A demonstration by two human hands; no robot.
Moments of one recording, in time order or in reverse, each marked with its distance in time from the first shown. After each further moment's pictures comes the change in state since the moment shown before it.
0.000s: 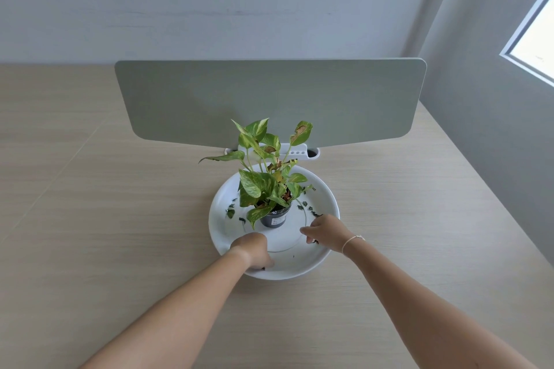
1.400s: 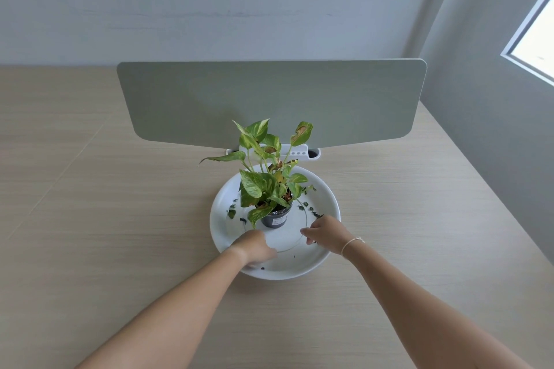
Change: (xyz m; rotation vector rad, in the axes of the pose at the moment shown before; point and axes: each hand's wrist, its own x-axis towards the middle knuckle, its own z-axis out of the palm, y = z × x) left_hand 0.001 -0.006 -0.004 -0.263 -0.003 0.019; right_hand 0.003 0.003 0.005 0.013 0.017 0.018
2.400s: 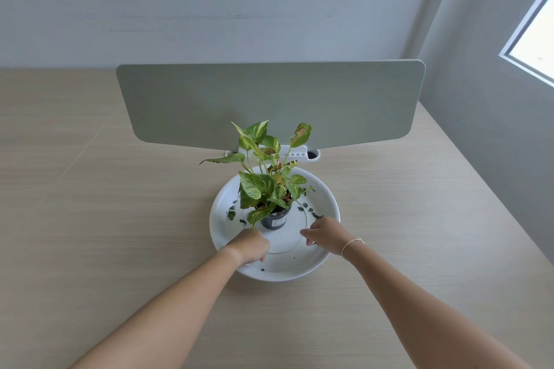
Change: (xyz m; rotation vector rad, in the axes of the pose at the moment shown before) left_hand -0.002 -0.003 -0.006 -0.220 -0.011 -0.081; right_hand -0.001 -0.001 -0.001 0.016 -0.003 -0.014
